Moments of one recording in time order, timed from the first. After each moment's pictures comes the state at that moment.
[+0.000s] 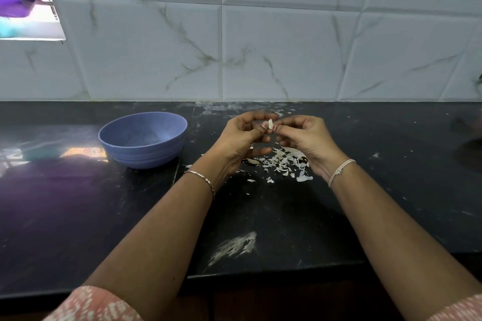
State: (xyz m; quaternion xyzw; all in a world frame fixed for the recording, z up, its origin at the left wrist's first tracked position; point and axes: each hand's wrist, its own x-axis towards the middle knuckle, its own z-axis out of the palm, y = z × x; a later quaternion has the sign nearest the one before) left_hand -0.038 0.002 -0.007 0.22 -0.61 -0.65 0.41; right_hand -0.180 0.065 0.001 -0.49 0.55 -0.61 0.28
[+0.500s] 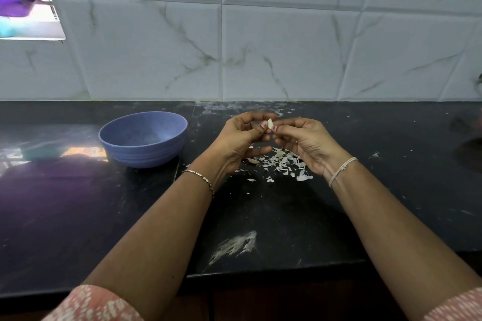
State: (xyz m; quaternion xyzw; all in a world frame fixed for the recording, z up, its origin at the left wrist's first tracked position) left_hand -0.036 0.001 -0.006 0.21 -0.58 -0.67 0.40; right_hand -0.179 0.066 0.004 -0.42 0.48 -0.64 0.43
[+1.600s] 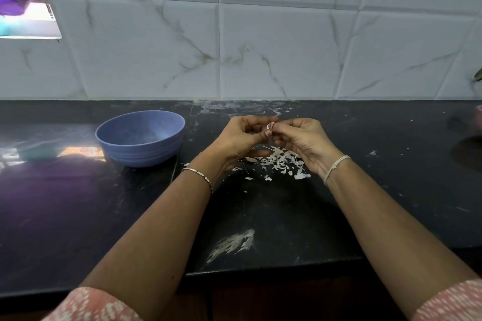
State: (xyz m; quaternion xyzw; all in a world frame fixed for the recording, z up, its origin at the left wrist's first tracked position) left_hand -0.038 0.003 -0.005 0.24 -0.67 -0.61 0.36; right_hand -0.179 0.059 -0.002 -0.41 0.56 -0.62 0.36
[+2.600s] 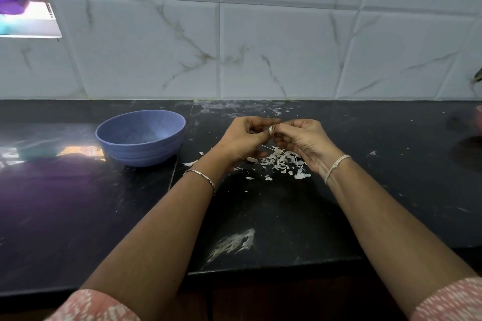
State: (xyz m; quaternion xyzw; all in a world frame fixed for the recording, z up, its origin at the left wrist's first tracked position) left_hand -0.039 0.005 -0.006 0.26 -0.72 -0.53 0.36; right_hand -0.182 0.057 -0.001 -0.41 0.57 -0.62 0.36
